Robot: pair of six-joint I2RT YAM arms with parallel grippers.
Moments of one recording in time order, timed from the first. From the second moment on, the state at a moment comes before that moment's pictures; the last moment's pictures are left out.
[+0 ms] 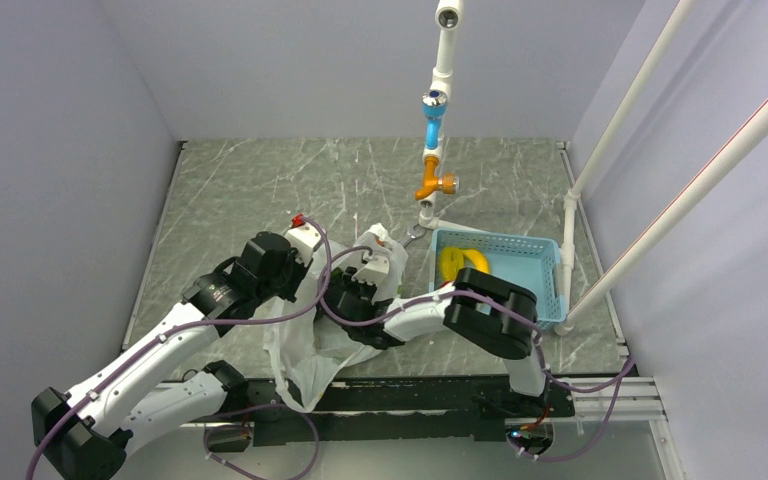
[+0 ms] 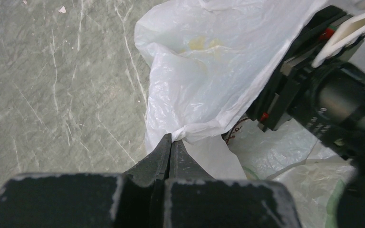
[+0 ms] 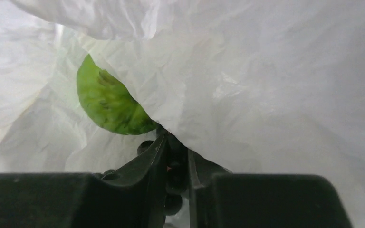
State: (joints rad) left arm -0.66 0.89 0.78 -0.59 -0.15 0.04; right arm 1.22 1.97 1.00 0.28 0.90 1.11
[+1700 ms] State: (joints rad) left arm -0.66 0.90 0.78 -0.59 -0.15 0.04; right arm 1.31 1.65 0.84 0.27 0.59 0.73
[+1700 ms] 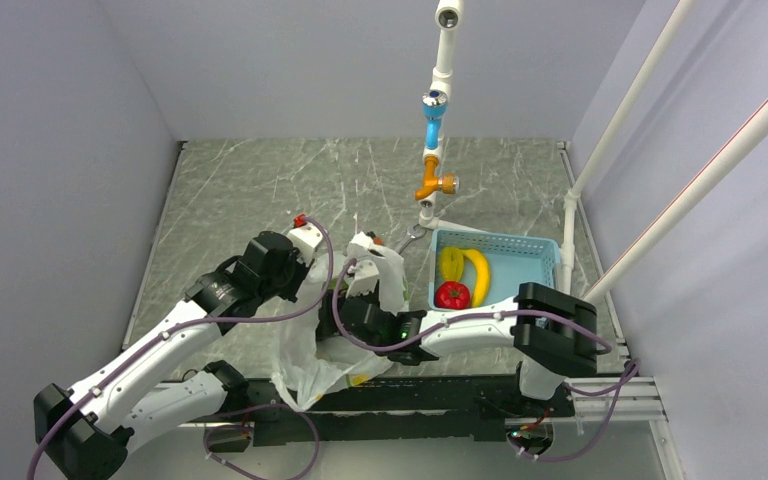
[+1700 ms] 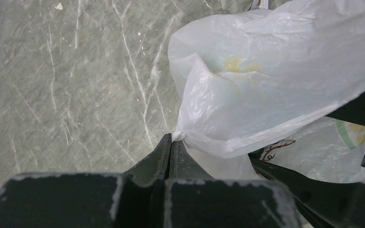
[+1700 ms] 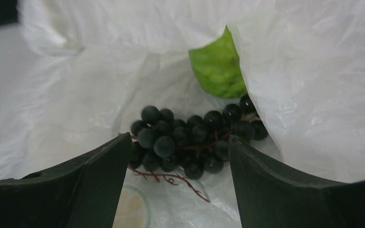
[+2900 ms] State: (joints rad) left arm -0.66 0.91 0.78 -0.59 -0.15 0.04; right arm 1.36 1.61 0.84 0.27 0.71 0.62
